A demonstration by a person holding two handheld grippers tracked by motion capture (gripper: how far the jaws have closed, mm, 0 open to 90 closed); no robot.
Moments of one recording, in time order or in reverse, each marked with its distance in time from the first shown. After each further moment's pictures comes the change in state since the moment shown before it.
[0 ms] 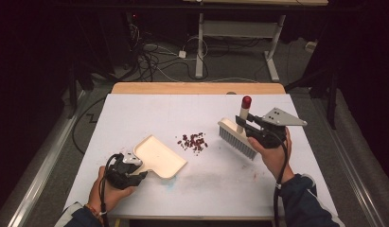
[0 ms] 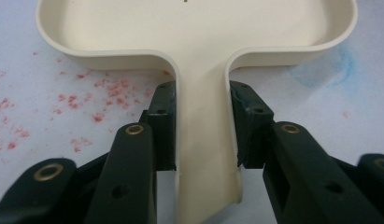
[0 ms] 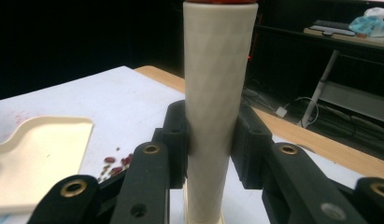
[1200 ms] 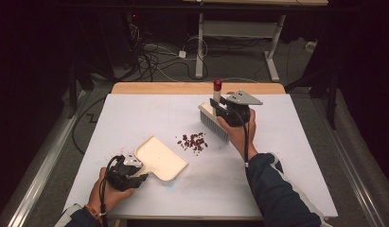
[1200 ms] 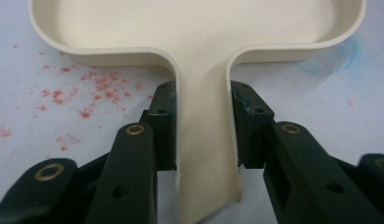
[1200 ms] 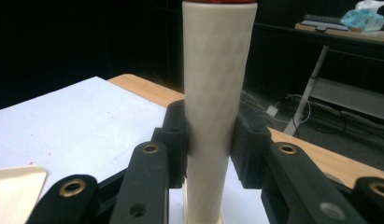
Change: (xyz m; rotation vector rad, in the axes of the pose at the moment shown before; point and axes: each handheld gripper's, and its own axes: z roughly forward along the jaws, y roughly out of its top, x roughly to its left) left arm 0.000 -0.005 0.007 0.016 -0.015 0.026; right arm 0.013 0.013 0.103 0.004 -0.074 0.024
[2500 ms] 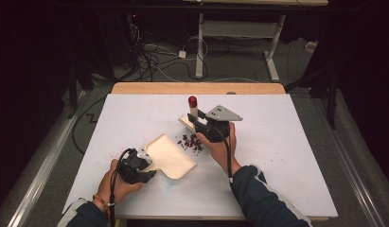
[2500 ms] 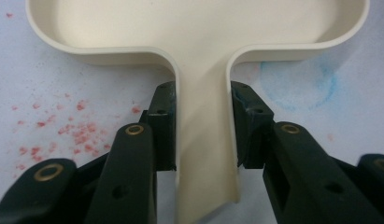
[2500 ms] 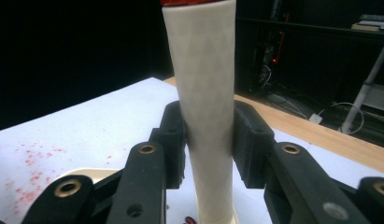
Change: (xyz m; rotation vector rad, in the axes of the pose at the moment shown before) left arm -0.006 0.032 0.009 0.058 -0.039 0.061; right arm 0.066 -0.015 0.003 -0.027 0.145 0.021
